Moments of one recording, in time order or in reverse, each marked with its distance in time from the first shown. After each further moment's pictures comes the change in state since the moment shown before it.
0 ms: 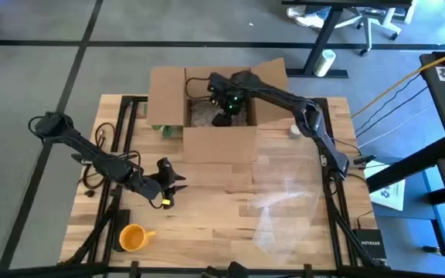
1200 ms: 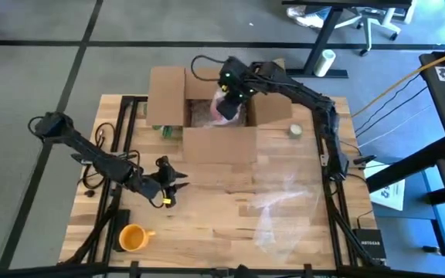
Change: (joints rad) left arm 0.000 0.001 0.000 0.063 -0.053 0.034; right arm 0.023 -0.149 0.000 0.055 0.142 0.036
